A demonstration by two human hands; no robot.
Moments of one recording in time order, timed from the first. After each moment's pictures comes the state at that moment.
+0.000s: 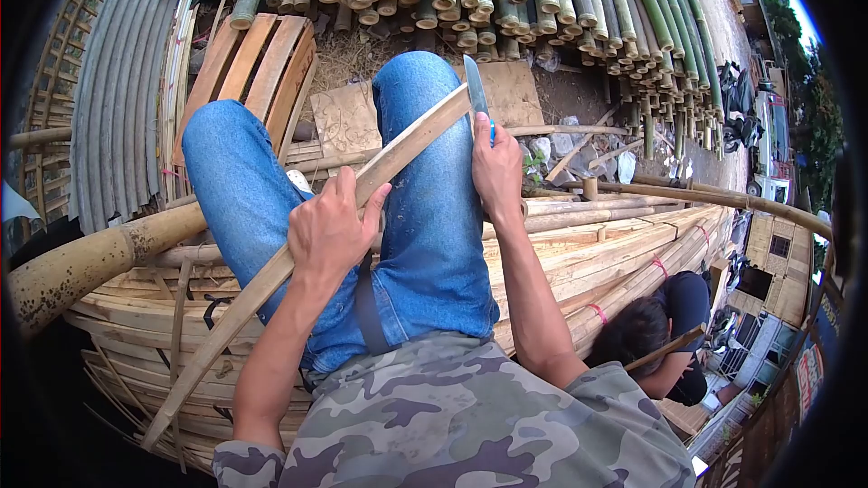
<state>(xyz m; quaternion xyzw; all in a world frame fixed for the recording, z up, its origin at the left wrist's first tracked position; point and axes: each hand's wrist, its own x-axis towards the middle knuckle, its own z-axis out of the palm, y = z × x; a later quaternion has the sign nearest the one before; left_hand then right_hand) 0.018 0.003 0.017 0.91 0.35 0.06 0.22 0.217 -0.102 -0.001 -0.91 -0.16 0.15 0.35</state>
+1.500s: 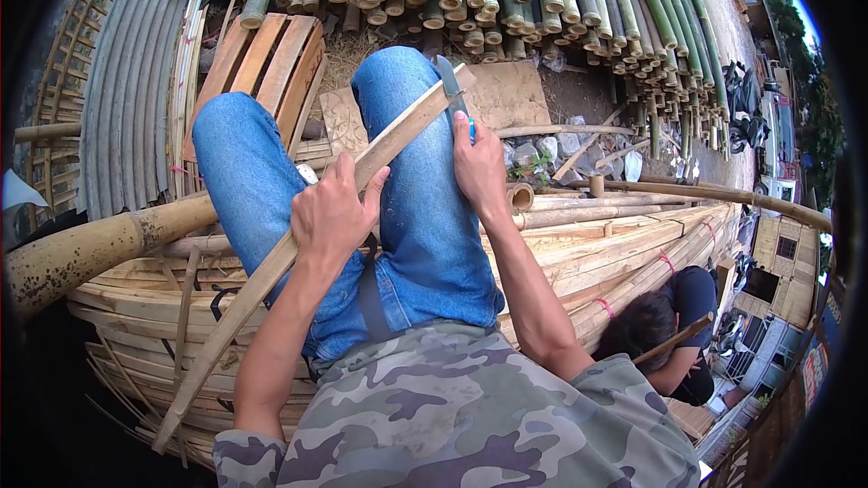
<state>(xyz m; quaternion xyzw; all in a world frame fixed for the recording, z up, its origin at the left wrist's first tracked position) 0.012 0.004 0.017 0.90 0.38 0.05 0.20 0.189 -0.093 0.002 -0.89 -0.19 0.19 0.37</state>
